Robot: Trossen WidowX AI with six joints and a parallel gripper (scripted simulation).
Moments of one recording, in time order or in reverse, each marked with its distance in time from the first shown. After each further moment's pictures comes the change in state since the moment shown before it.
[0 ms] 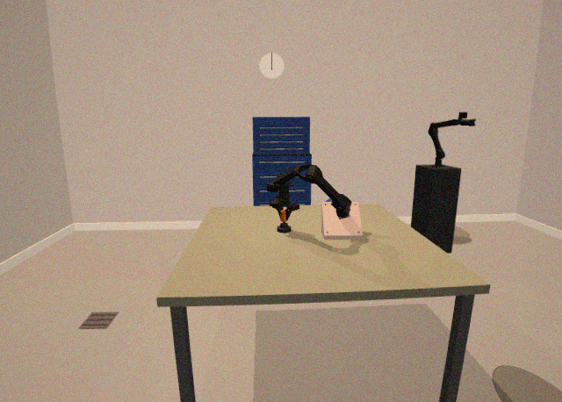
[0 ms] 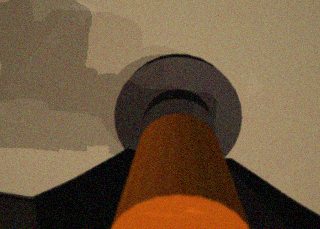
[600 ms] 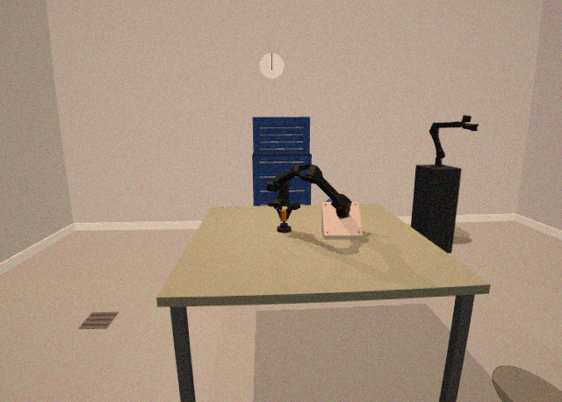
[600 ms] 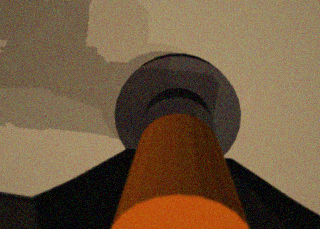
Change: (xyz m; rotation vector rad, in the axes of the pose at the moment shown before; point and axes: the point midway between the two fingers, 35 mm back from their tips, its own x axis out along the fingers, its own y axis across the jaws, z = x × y) arm -0.002 -0.001 0.000 -0.170 -0.002 0.003
